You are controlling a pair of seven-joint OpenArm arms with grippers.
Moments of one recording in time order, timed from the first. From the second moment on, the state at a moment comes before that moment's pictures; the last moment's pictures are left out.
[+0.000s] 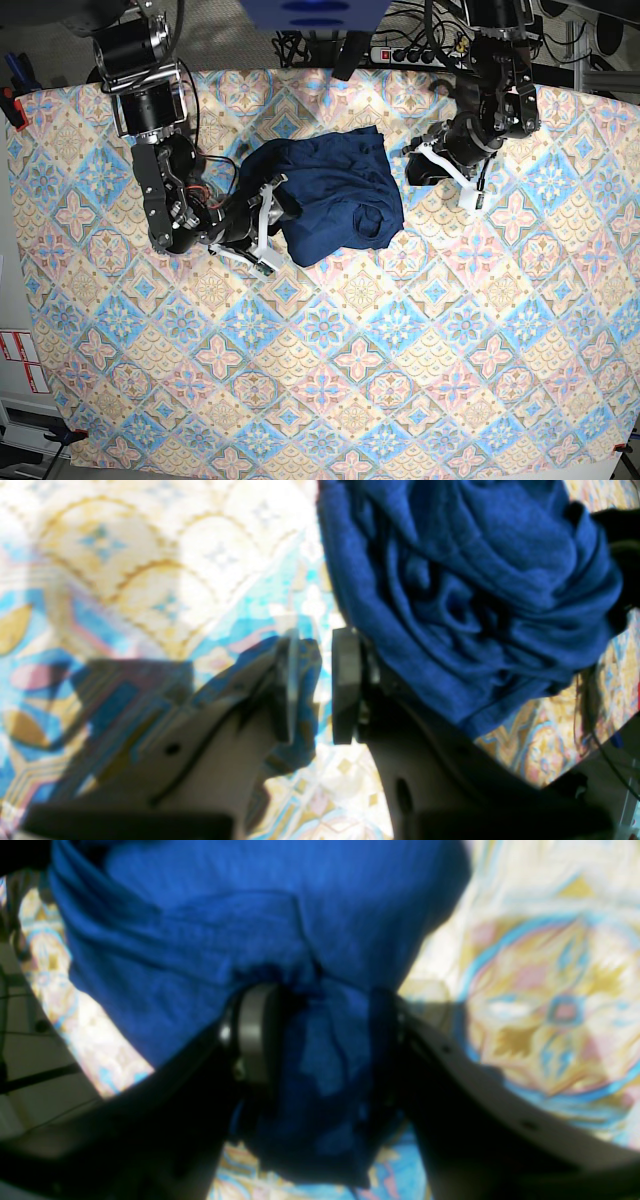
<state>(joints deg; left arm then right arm) 14.8 -5.4 -13.7 83.8 -32.3 -25.1 41.6 10.8 9.1 -12.2 71.5 26.2 41.1 -59.2</state>
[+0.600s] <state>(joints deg) 14.7 -5.4 -13.7 83.8 -32.3 -25.1 41.6 10.8 9.3 -16.1 72.0 28.0 41.0 -59.5</state>
